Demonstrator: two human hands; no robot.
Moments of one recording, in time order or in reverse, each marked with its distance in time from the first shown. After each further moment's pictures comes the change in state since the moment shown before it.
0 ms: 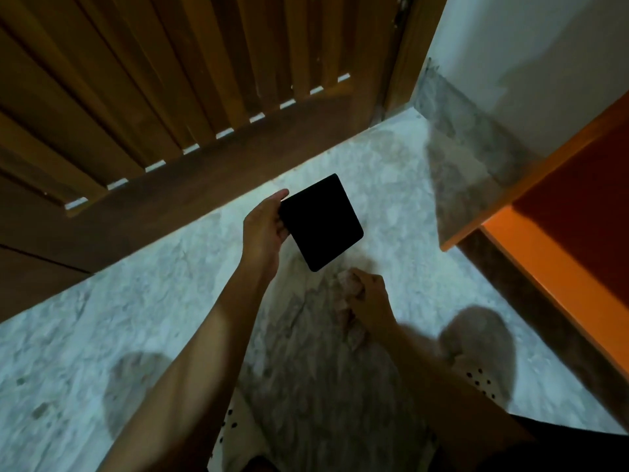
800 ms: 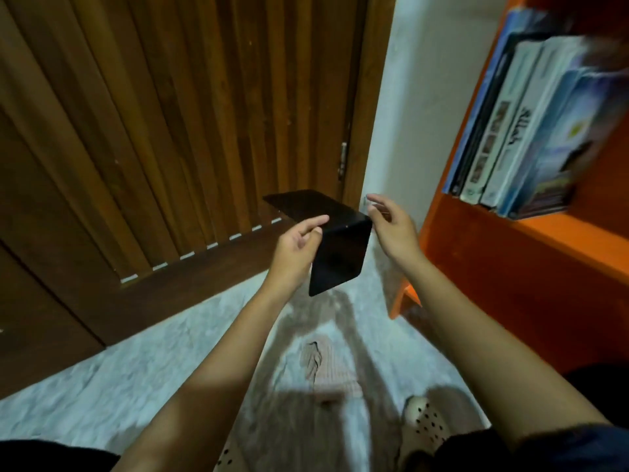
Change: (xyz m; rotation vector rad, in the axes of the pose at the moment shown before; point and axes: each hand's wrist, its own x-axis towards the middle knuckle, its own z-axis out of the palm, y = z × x) left_hand -0.186 0.099 0.038 0.302 -0.440 0.582; right_hand -0.128 -0.217 -0.209 0.204 0.473 -0.489
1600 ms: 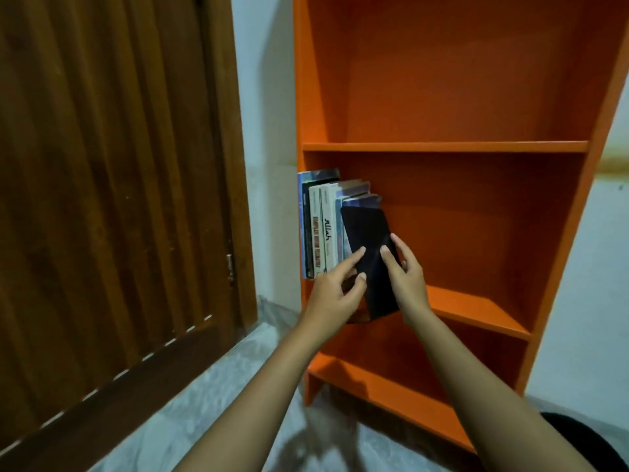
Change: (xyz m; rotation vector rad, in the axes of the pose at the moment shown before) left_hand -0.065 0.143 0.175 0.155 -0.477 0.591; right_hand -0.097 -0.048 -0.212 0.177 0.589 -0.041
